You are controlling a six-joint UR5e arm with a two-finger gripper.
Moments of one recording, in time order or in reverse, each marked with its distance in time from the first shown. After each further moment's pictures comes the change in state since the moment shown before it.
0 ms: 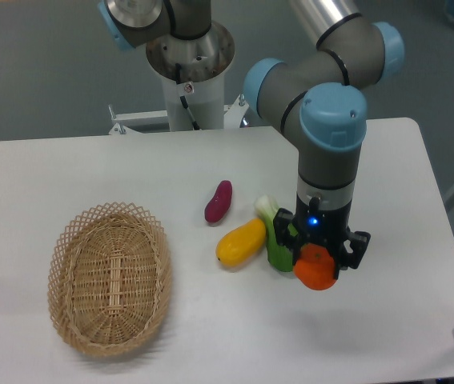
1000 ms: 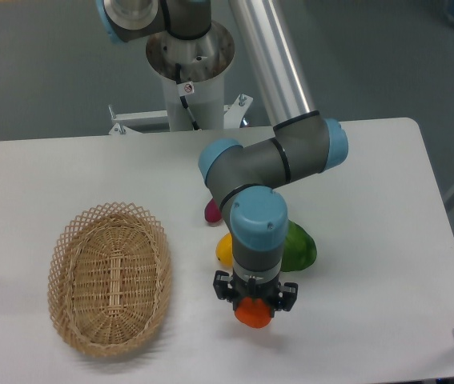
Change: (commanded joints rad) arm -0.140 -0.183 -0.032 0.107 0.067 -0.152
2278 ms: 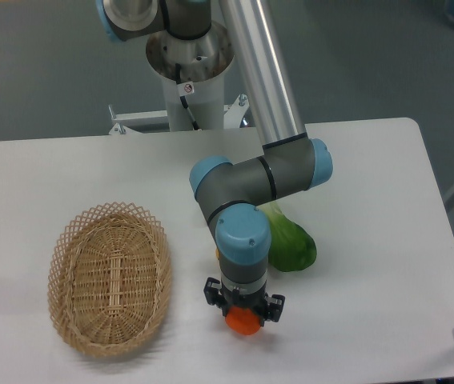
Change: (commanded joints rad) arm -0.020 -0.017 -0.029 0.043 0.011 -0.001
